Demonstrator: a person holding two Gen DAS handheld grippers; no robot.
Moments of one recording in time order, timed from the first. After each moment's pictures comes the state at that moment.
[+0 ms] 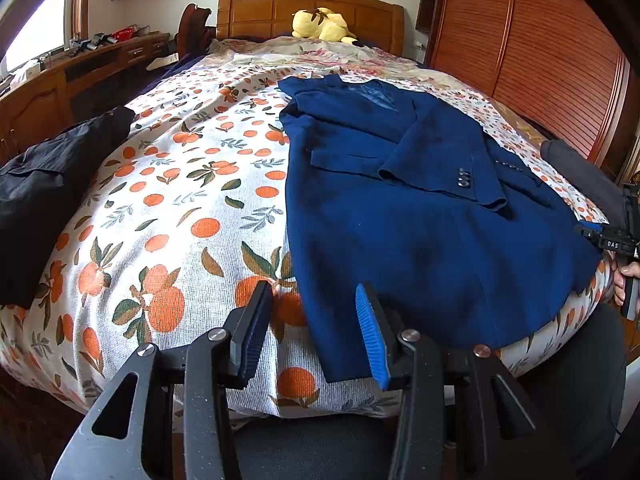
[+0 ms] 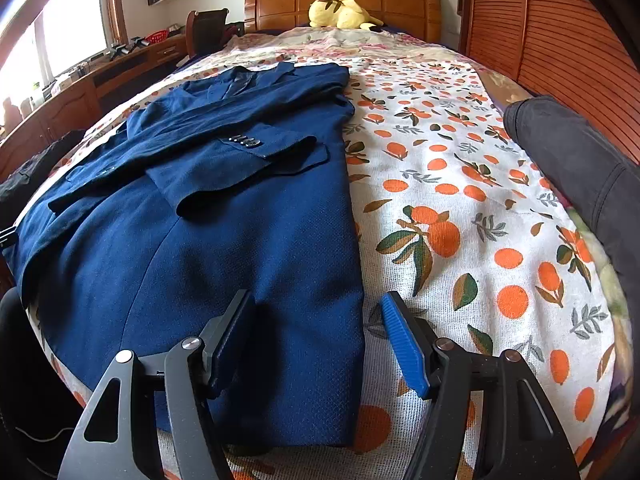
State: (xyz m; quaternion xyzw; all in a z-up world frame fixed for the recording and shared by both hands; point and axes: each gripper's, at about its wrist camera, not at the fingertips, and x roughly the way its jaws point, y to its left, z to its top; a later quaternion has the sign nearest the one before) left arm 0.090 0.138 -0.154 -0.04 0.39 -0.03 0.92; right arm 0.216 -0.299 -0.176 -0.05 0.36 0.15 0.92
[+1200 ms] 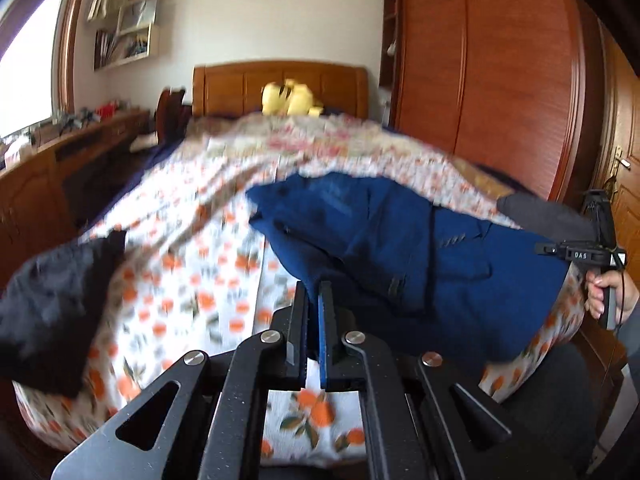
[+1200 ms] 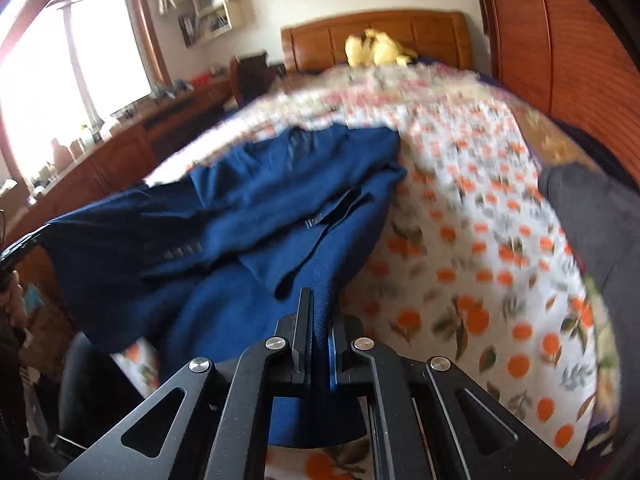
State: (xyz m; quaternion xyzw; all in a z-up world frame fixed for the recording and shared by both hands) left arm 0.080 0.102 -0.020 -0.01 0.26 -0.07 0.96; right arm 0.209 -0.301 -0.078 0.02 0.30 0.24 0.92
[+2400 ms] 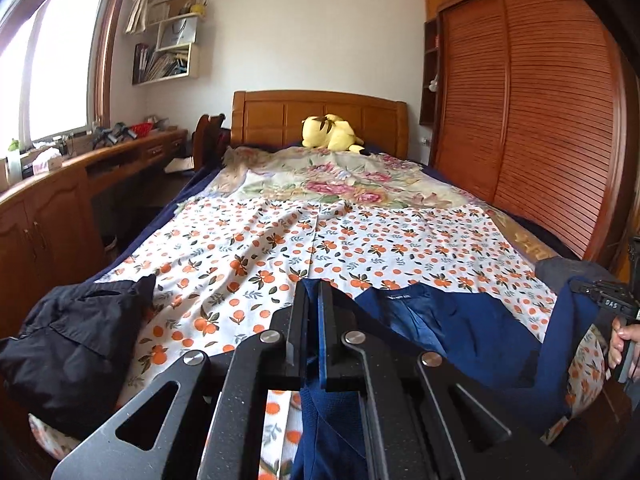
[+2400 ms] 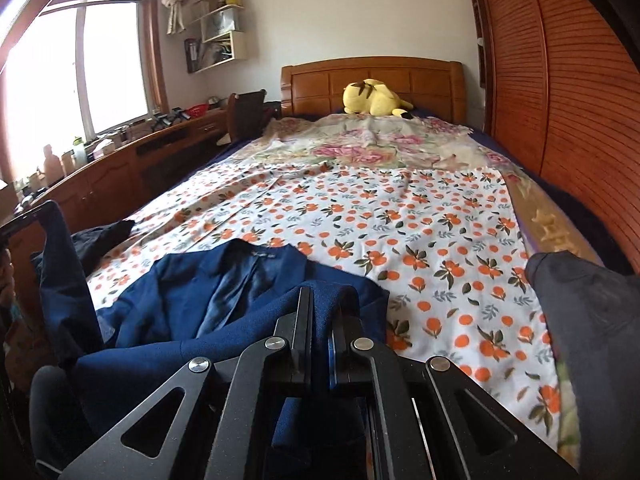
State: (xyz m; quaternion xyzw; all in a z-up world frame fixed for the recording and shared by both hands) left arm 0.145 0.135 0.007 -0.04 0.22 0.00 0.97; right arm 0.250 -0.303 -0.033 -0.01 0.23 0.21 0.95
